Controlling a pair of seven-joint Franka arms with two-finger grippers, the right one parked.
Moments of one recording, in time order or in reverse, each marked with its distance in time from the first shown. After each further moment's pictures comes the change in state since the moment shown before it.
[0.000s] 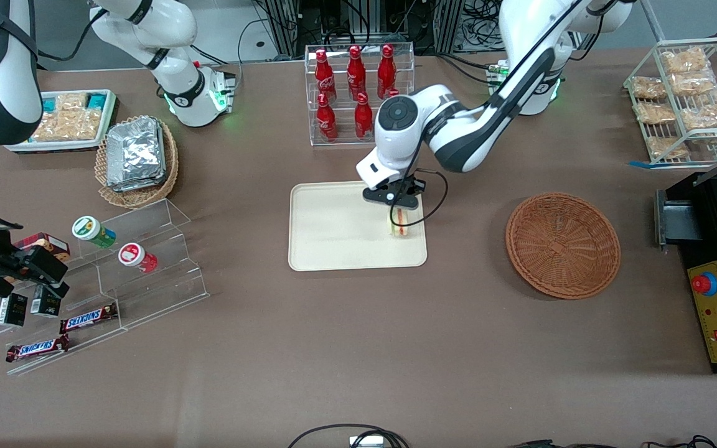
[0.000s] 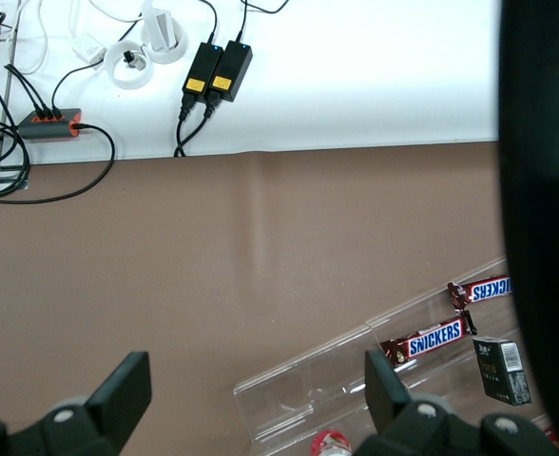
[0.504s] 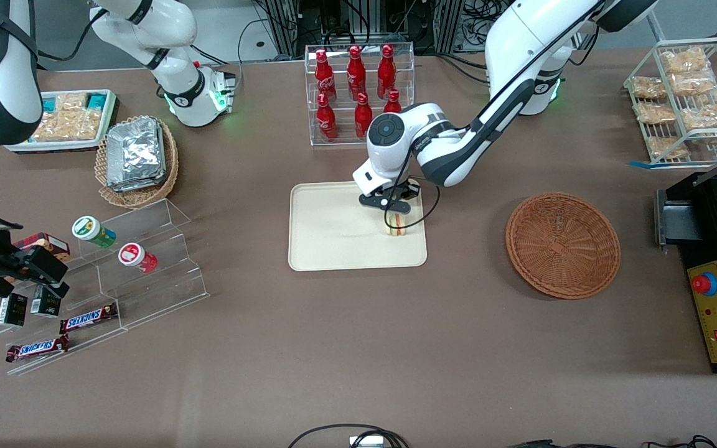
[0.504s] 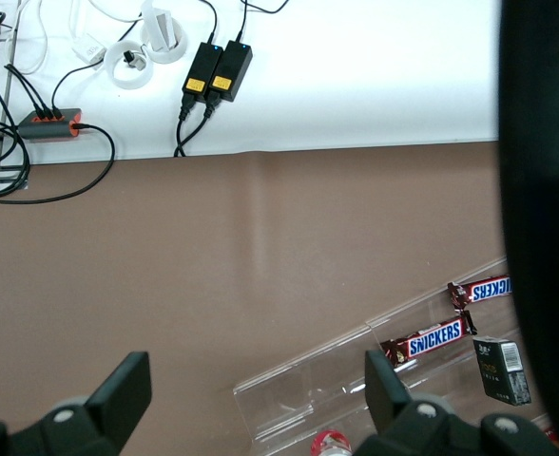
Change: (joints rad) arm -0.018 0.107 0.001 0.001 0.088 0.012 -0.045
